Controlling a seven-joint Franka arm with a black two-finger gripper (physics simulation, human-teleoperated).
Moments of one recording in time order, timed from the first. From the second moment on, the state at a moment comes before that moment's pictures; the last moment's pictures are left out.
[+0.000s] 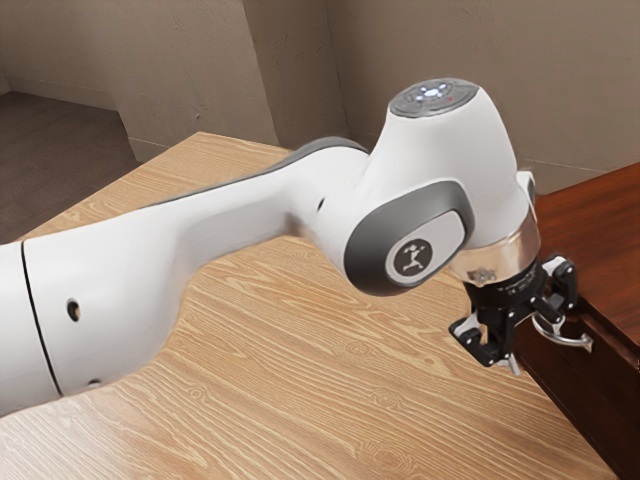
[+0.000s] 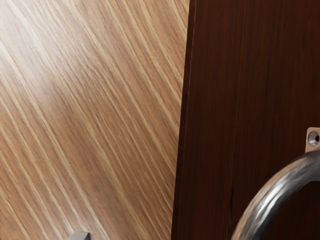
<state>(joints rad) -0.34 0.28 -0.10 -1.47 -0.01 2.01 -1.50</state>
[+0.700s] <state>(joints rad) -0.33 0.10 -0.10 -1.71 -0.01 2.09 -1.51</state>
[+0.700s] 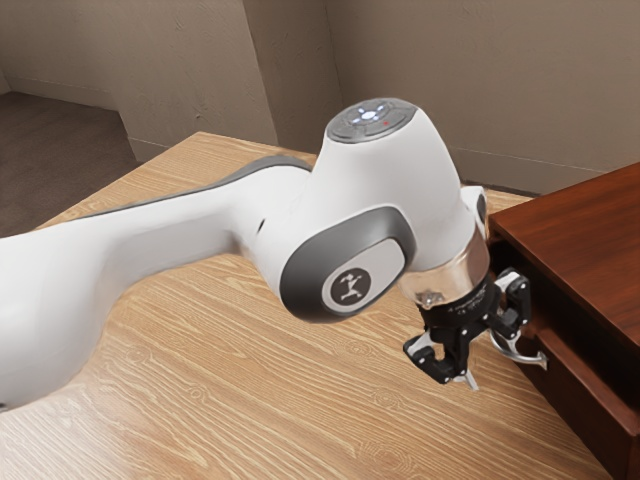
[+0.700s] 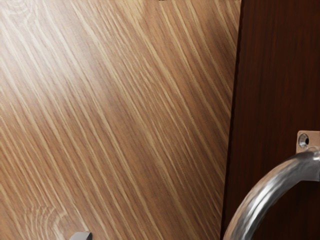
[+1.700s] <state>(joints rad) -0.31 -0.11 -0.08 -1.96 -0.01 2.15 -1.52</state>
